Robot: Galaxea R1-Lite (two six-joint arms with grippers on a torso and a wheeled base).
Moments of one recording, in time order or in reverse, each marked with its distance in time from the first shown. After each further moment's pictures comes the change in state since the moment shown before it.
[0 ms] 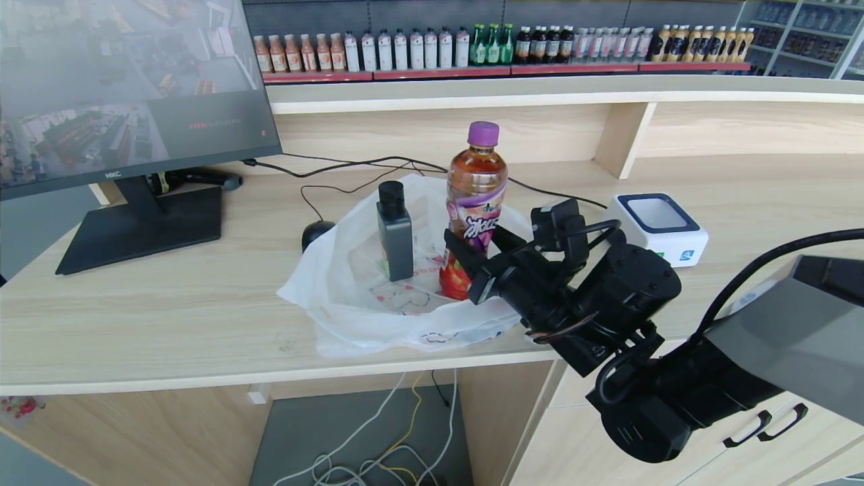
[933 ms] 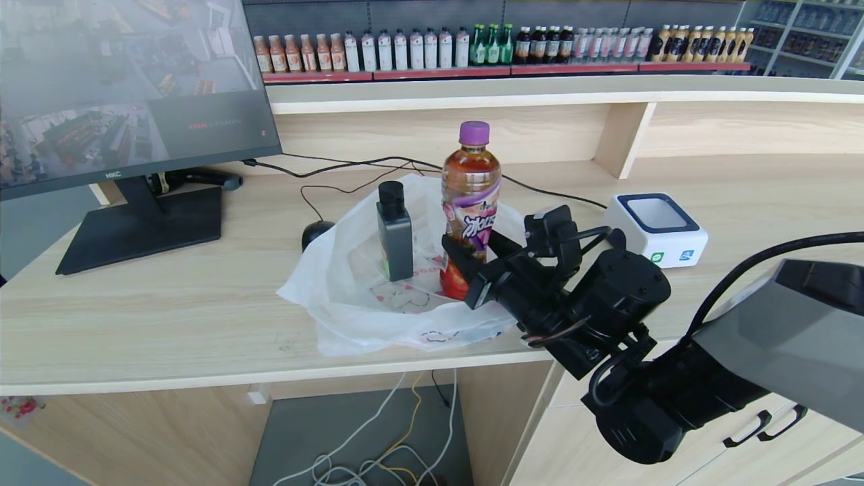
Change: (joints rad) left arm -0.001 0.000 0.000 0.000 0.000 -0.001; right arm 0.001 0.023 -0.004 0.001 0.001 -0.006
